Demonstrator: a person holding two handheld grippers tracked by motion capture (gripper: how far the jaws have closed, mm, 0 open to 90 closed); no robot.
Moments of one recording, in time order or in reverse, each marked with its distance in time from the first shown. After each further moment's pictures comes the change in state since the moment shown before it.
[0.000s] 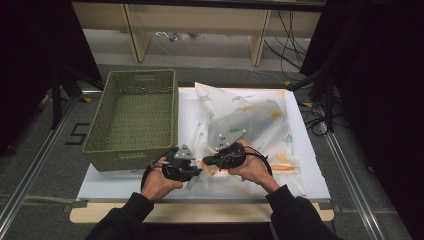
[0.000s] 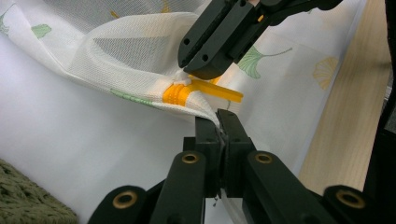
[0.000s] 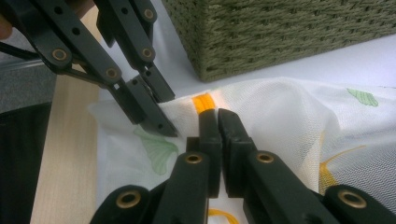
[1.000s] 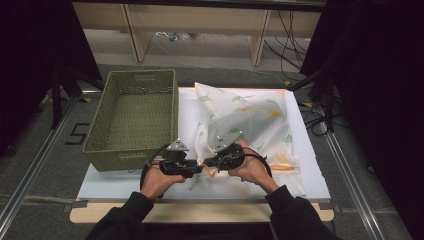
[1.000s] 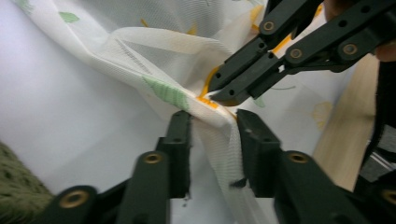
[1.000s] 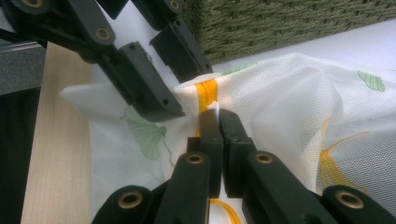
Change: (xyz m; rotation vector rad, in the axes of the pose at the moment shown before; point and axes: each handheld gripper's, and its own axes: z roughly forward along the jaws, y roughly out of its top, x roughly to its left) left arm 0.011 0.000 -0.002 -0.100 -0.012 -0.200; right arm 0.002 0.000 0.004 0.065 -0.019 -0.004
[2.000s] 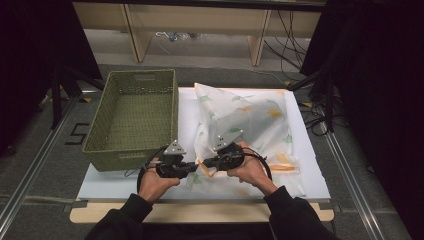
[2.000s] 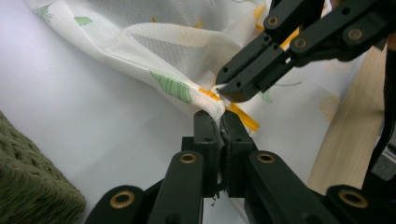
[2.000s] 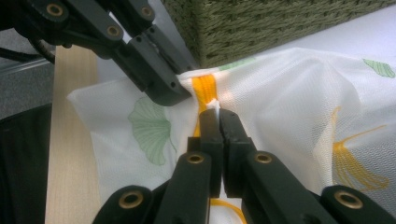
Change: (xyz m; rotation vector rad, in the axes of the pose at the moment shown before) left arm -0.001 -0.006 -0.009 -0.020 0.018 0.035; right arm 0.003 0.002 -0.001 -0.002 0.011 0.080
